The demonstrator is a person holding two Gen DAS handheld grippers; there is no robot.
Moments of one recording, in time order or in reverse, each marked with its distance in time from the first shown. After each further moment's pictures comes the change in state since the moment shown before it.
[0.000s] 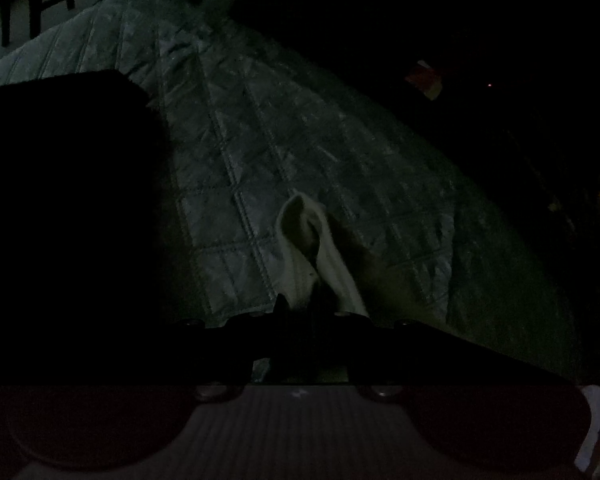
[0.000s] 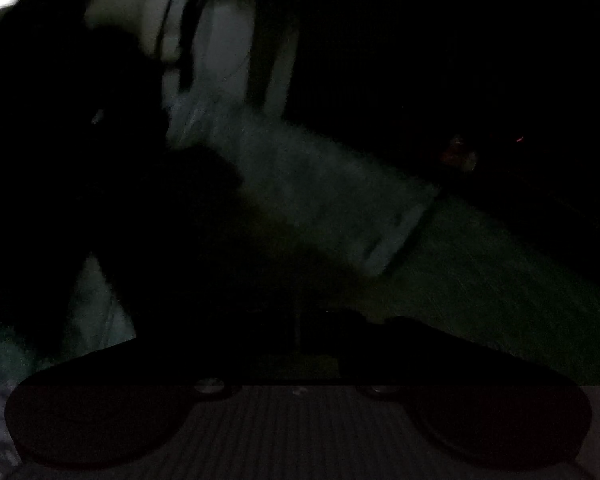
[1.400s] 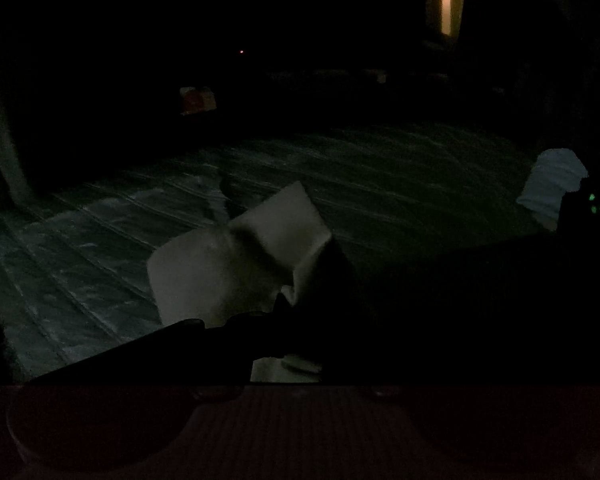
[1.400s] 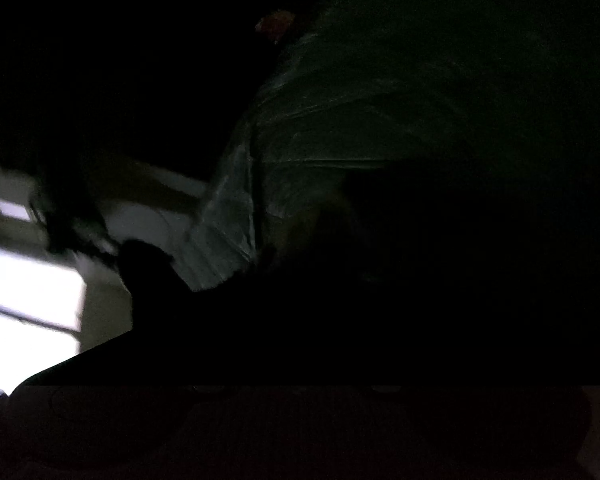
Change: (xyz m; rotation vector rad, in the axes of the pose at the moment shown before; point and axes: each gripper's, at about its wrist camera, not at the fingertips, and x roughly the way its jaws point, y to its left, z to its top) left arm -0.008 -0.175 -0.119 0.856 -0.122 -0.156; right arm -0.003 -0.175 -0.137 1.380 -0.101 0.428
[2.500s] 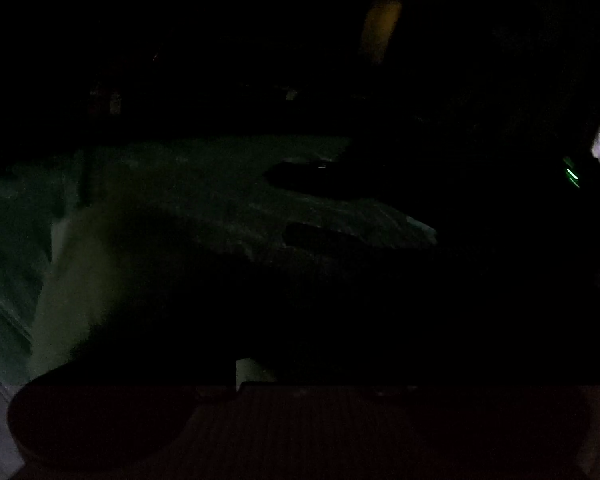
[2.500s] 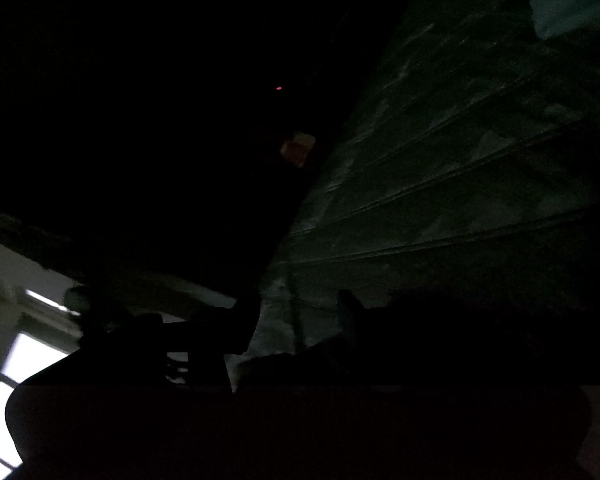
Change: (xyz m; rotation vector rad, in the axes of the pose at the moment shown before) left arm 0.026 -0.060 -0.020 0.021 -0.097 -0.263; right arm -0.059 0.024 0.006 -0.017 -0.359 0.096
